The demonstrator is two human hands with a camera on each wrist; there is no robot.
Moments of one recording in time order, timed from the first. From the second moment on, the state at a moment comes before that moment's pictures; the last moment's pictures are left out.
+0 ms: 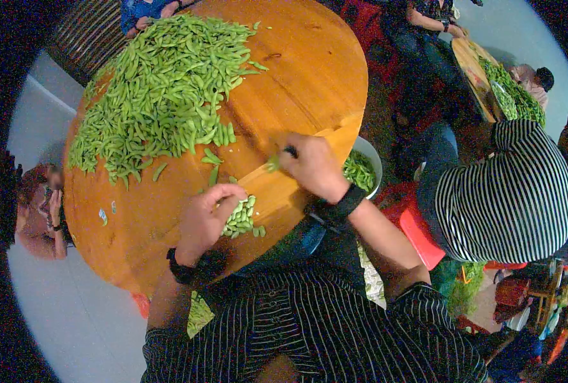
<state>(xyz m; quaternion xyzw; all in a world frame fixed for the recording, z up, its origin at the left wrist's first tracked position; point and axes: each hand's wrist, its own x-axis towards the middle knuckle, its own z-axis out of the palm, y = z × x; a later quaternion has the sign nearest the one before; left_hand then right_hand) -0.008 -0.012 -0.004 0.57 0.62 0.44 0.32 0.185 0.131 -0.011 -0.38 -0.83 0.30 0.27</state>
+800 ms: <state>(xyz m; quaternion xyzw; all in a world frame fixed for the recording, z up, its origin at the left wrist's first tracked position) -0.056 0.021 -0.006 0.40 0.67 0.46 0.42 0.132 0.097 -0.007 -0.28 -0.81 0.43 0.28</state>
